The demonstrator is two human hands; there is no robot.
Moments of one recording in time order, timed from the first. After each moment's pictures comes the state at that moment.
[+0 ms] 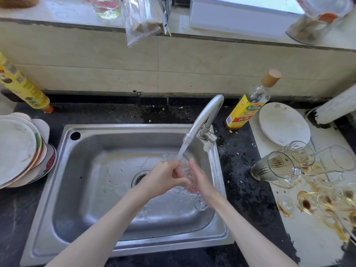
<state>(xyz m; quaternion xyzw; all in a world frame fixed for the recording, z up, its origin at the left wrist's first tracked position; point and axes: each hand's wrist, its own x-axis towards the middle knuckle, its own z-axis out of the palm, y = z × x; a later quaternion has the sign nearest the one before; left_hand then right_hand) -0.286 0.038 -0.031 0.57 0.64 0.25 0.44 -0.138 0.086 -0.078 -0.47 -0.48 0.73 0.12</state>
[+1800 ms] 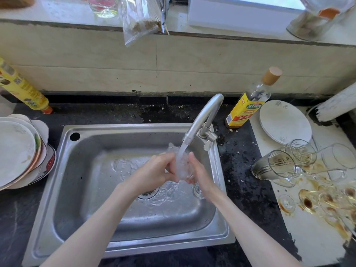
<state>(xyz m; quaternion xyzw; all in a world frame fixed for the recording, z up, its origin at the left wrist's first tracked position) -0.309 0.044 -0.026 0.62 0.61 0.28 0.40 -0.148 0.093 -0.066 -0.46 -0.50 0.72 0.14</state>
